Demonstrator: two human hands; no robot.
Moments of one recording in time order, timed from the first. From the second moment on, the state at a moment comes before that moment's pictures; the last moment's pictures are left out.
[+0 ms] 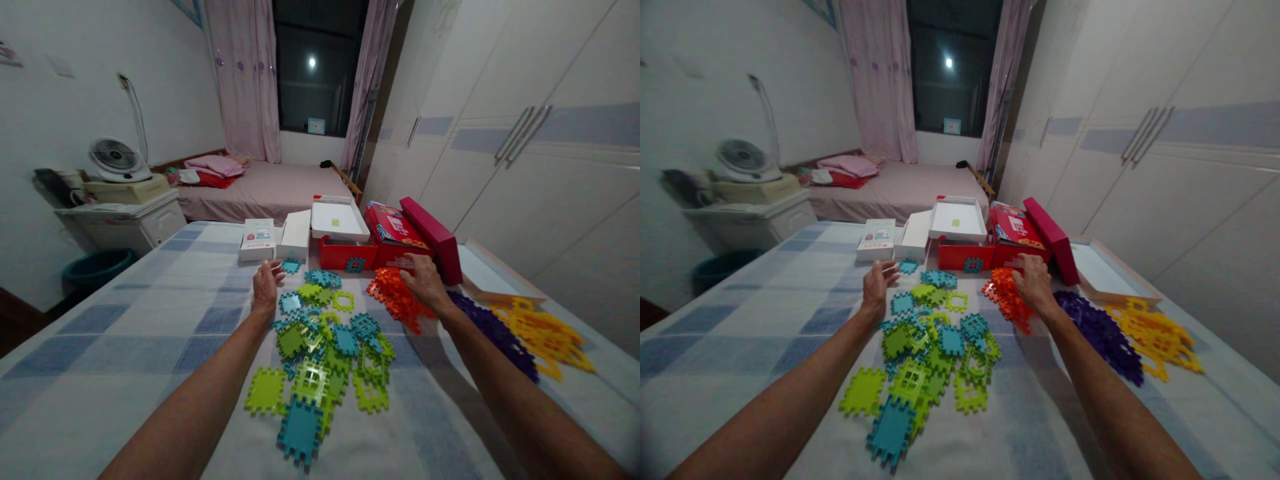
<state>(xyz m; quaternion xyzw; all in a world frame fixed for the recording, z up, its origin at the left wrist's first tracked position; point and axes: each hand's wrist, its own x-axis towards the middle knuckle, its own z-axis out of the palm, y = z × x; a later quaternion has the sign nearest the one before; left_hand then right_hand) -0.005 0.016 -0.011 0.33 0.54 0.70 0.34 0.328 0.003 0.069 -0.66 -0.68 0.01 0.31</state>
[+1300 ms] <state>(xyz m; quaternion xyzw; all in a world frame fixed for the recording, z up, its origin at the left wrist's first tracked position) -0.007 0.014 -0.014 0.38 0.54 0.67 0.34 0.273 -0.089 0.033 -0.53 -0.77 0.25 0.24</state>
